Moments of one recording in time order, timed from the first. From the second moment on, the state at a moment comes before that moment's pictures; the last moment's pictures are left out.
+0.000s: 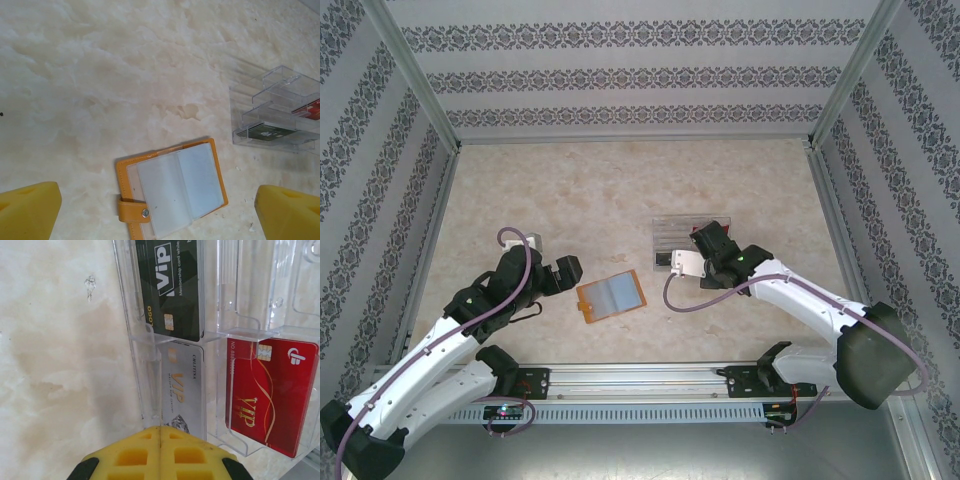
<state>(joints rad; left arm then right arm) -0.57 0.72 0.66 -0.68 -0.13 -0.80 0.60 1.24 0.76 -0.60 0.24 -0.93</state>
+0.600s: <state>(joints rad) -0.57 0.69 0.67 -0.69 -0.12 -0.80 0.55 1.30 0.76 -0.51 0.24 -0.99</state>
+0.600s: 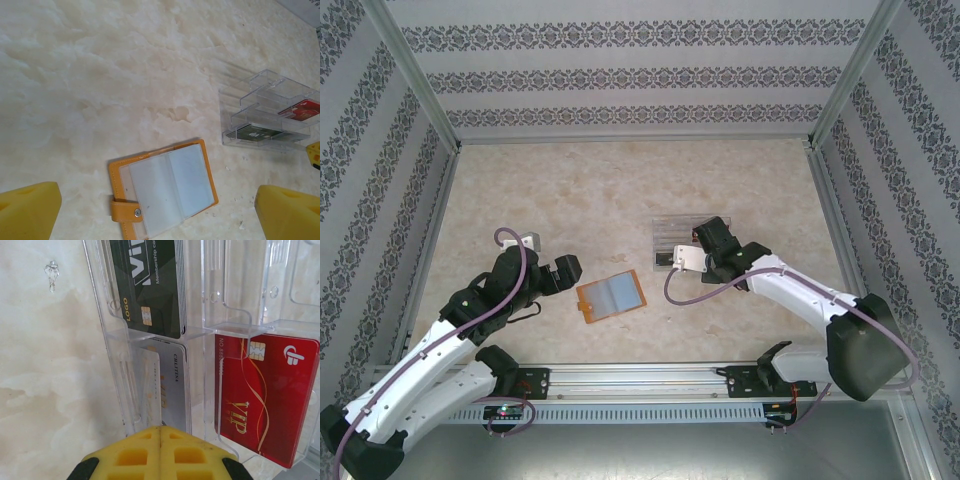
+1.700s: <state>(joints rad) -0.57 0.94 0.68 -0.62 -0.06 -0.77 0.53 1.28 0.80 -0.54 0.23 -0.94</state>
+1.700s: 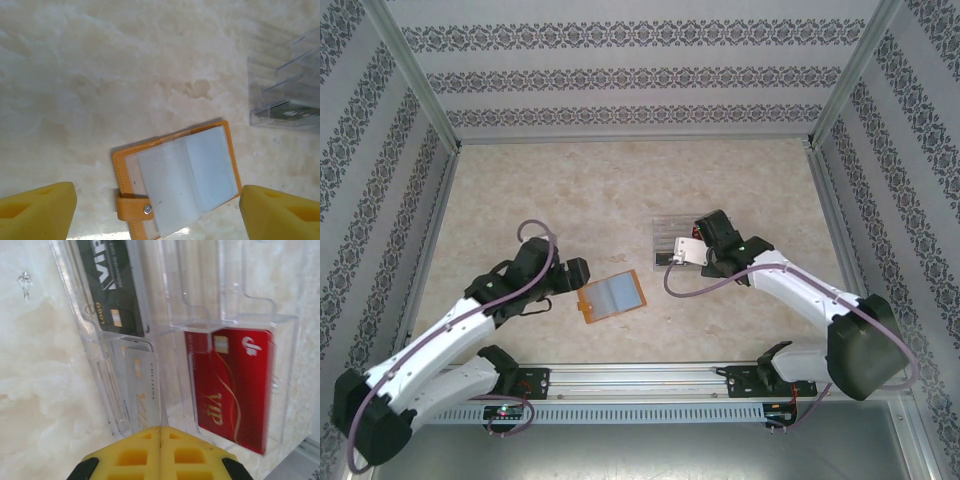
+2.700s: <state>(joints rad) -0.74 1.89 1.17 -0.36 0.12 -0.63 0.53 1.12 0.73 -0.56 0.24 -0.81</state>
